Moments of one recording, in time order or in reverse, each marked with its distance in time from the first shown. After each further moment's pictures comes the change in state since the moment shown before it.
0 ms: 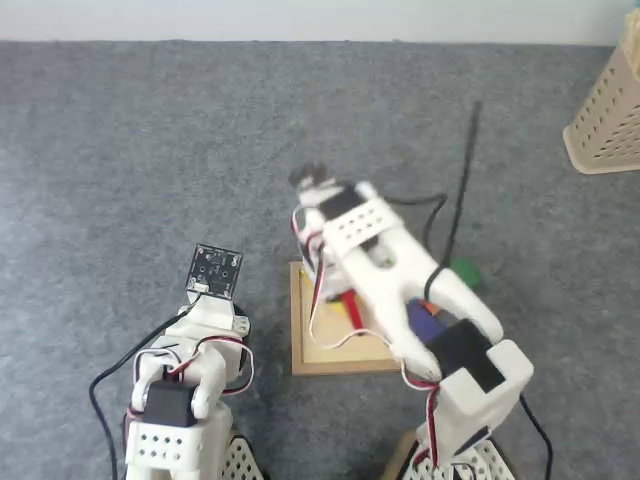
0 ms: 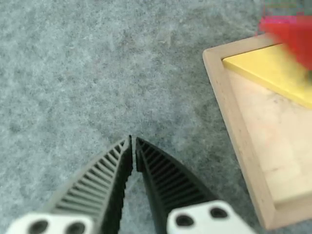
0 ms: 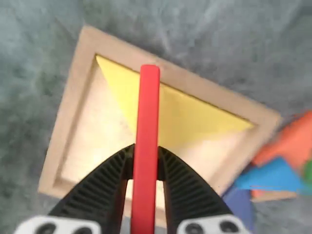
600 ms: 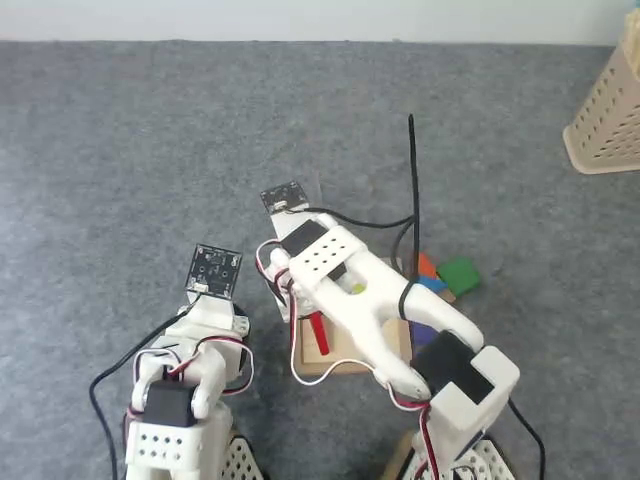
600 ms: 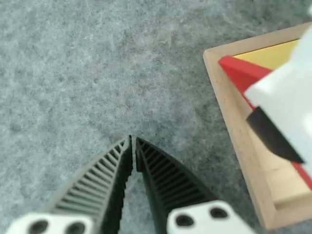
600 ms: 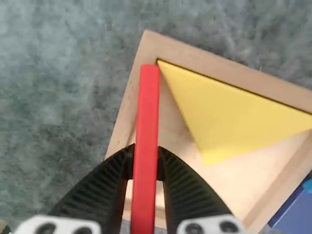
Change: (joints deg) left arm 0.0 0.0 0.0 0.0 0.0; right arm -9.0 0.1 1.2 -4.0 -14.1
